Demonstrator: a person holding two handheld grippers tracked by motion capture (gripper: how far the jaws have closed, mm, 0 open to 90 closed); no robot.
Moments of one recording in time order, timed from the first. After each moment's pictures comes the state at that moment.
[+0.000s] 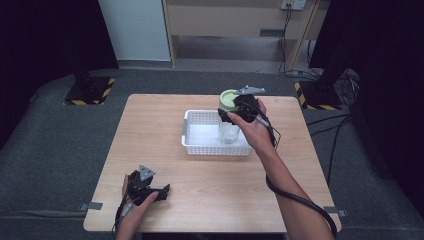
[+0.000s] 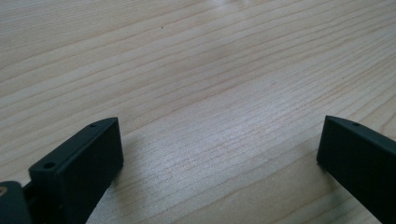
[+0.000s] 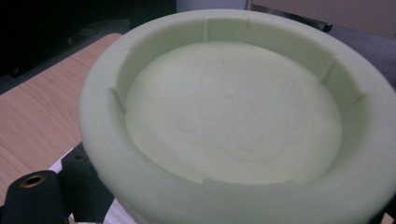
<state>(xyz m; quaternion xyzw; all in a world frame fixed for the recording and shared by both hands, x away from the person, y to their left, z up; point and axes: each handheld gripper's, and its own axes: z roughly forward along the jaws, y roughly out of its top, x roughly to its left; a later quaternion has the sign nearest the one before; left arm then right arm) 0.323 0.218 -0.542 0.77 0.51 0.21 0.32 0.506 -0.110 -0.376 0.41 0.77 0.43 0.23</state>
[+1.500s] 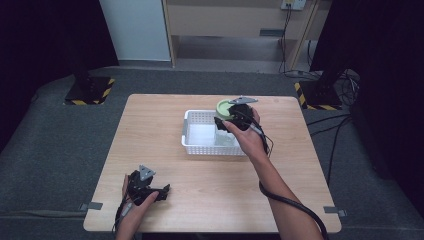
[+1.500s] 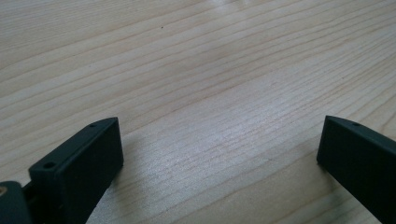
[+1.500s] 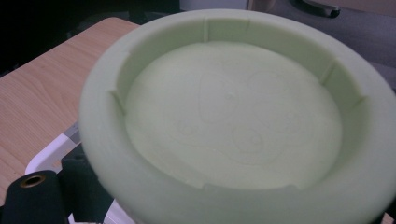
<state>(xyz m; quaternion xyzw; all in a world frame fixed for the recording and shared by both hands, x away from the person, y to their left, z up) 0.323 0.218 -0.542 0.77 0.51 0.21 0.31 0.508 -0.101 -0.414 0.42 0.77 0.42 0.21</state>
